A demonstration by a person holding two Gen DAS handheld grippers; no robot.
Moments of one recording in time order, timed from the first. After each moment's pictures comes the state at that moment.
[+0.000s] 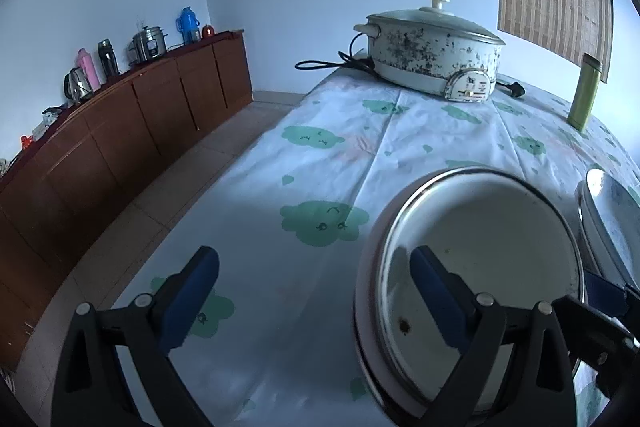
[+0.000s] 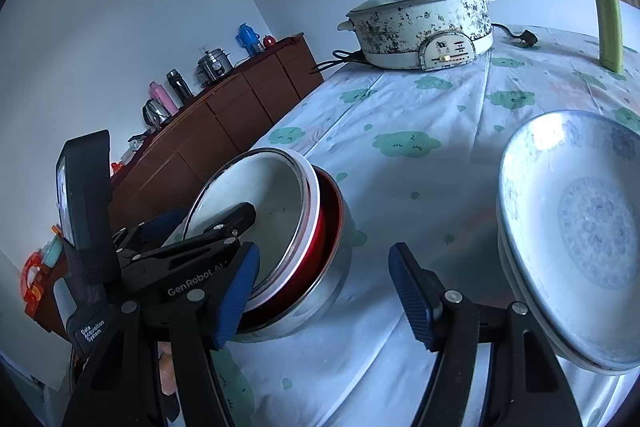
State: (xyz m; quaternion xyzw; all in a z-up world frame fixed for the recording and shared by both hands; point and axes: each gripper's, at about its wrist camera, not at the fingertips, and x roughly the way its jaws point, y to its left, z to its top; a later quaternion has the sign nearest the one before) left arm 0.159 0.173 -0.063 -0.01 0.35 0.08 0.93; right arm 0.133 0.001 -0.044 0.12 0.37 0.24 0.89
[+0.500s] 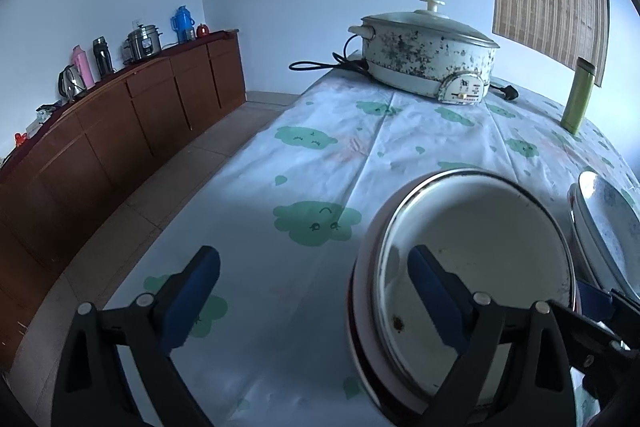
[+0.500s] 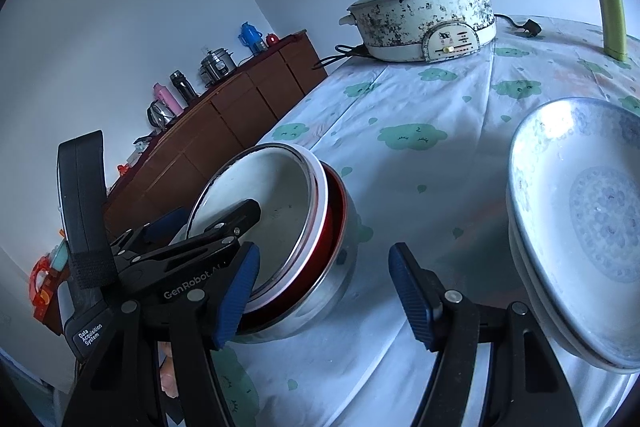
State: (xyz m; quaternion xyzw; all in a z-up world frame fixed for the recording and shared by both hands) left arm 0.158 0.175 -0.063 -0.02 0.35 0.07 0.93; right arm 0.138 0.002 -0.050 0.14 0.38 0.25 0.88
